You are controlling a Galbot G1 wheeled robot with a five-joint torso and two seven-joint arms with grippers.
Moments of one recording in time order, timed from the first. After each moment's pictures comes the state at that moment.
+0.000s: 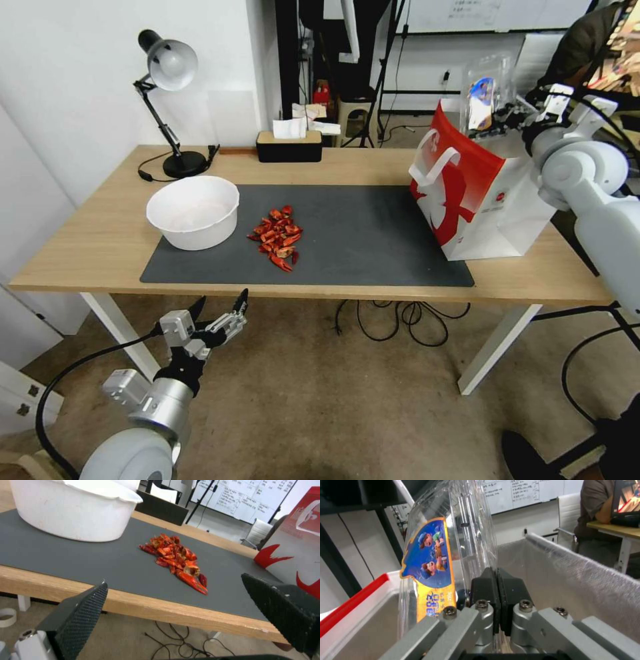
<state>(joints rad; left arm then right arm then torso) 1.72 -1.15 -0.51 -2.25 -0.77 0.04 -0.11 -0.33 0.76 0.11 1.48 1.16 -0.31 0.39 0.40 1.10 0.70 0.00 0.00</state>
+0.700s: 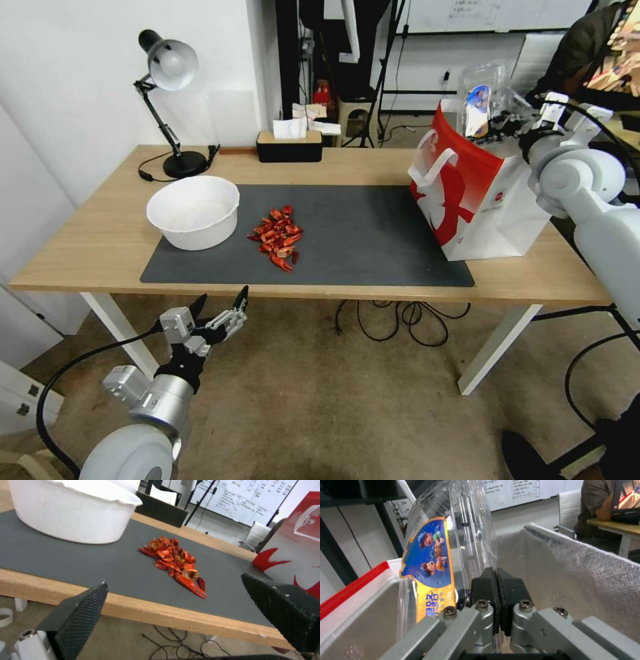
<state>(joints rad) 1.71 -1.15 -0.51 -2.25 -0.79 0.04 -0.11 -0.35 0.75 0.12 1.50 1.16 -0.32 0.40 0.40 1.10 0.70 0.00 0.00</state>
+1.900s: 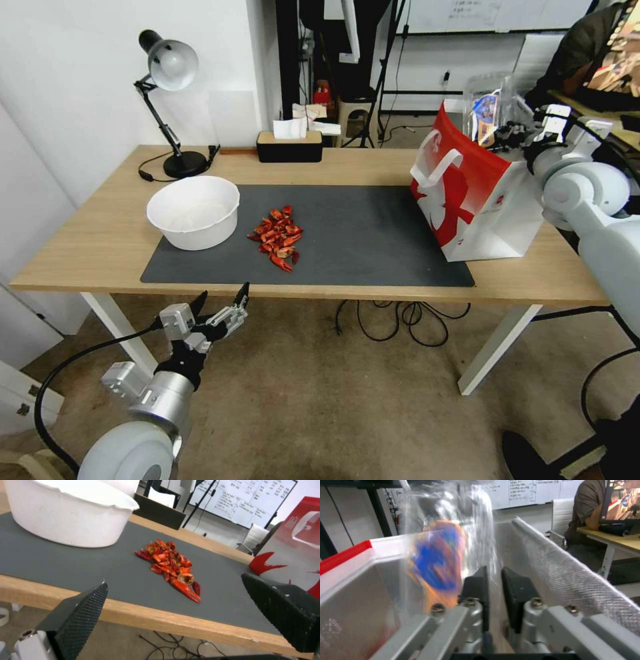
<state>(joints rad) 1.70 -1.14 -0.51 -2.28 -0.81 0.06 -0.13 -0.42 0.71 0.14 1.54 1.08 -0.33 0.38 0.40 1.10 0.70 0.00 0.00</state>
